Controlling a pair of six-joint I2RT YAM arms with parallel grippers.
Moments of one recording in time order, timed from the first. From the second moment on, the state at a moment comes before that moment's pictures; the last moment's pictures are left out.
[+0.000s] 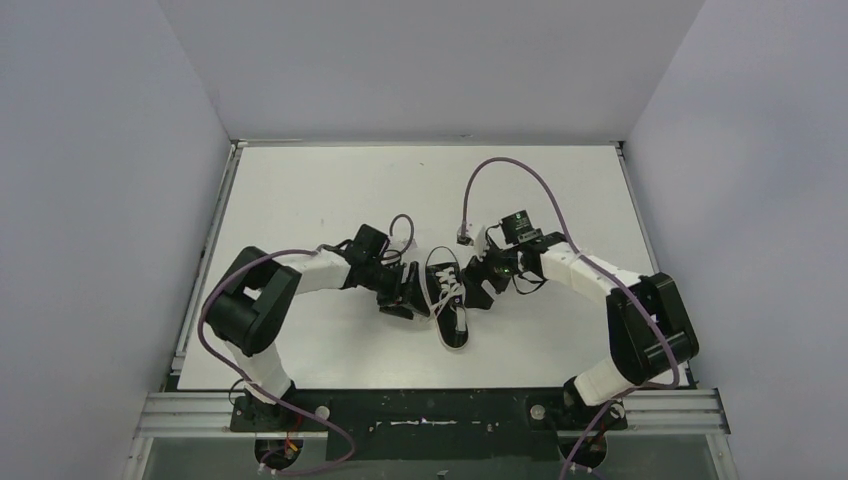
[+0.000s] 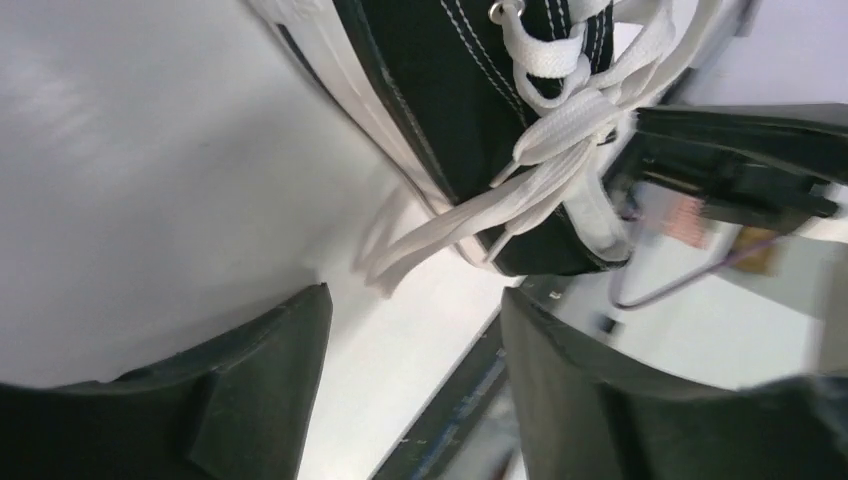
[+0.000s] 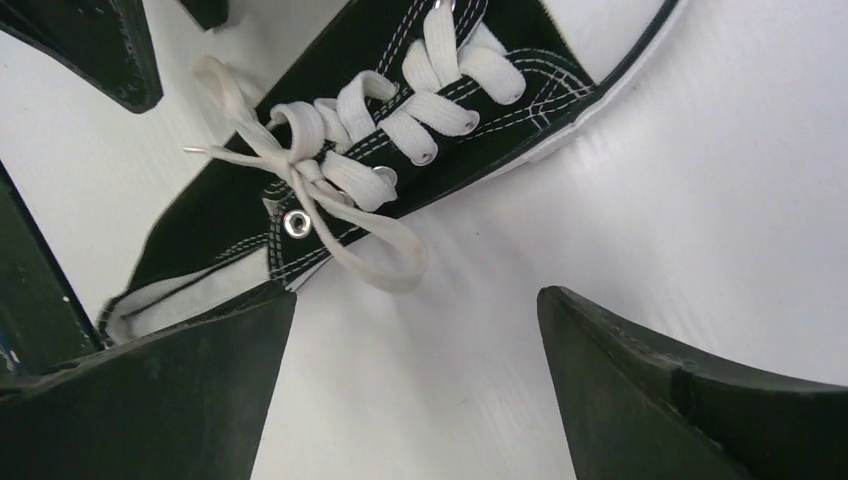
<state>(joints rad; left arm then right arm) -0.55 1.81 0.84 -0.12 0.78 -0.57 0.40 1.56 0.88 -0.46 -0.61 -0.51</state>
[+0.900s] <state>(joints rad) -0.53 0.79 1.31 -0.82 0.14 -0.43 0.57 1.08 1.40 -1.02 0.09 0.34</state>
